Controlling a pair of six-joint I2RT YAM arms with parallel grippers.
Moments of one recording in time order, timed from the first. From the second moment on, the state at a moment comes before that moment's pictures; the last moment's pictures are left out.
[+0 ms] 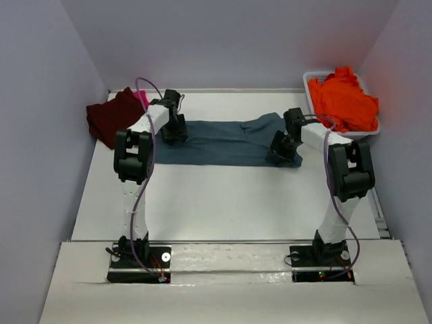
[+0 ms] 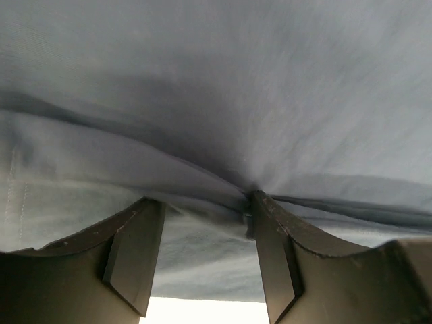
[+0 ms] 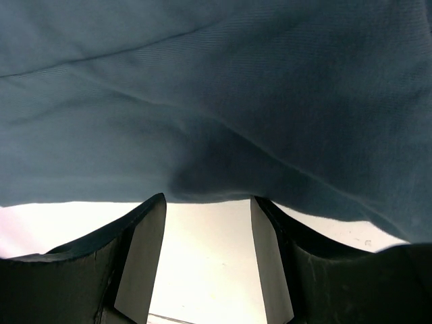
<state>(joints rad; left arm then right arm) -0.21 2.24 1.86 -0.84 -0.06 -0.39 0.18 1.90 1.33 -0.69 -0.20 0.65</state>
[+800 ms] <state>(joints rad) -0.17 2.14 1.66 -0.74 0.08 -0.45 0.18 2.02 1.48 -0.78 -0.14 0.68</state>
